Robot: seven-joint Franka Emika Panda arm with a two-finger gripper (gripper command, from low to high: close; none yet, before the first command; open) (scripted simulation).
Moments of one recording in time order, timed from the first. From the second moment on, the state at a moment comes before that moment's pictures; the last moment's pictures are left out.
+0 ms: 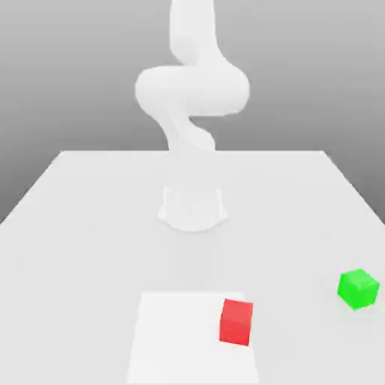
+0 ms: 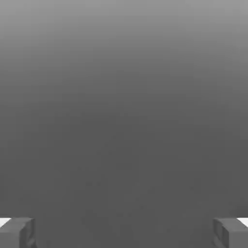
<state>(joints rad) -0.01 -0.71 0.03 -2.34 0.00 2.35 0.84</state>
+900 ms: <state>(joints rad) 0.04 0.27 0.11 -2.67 -0.14 2.93 1.31</state>
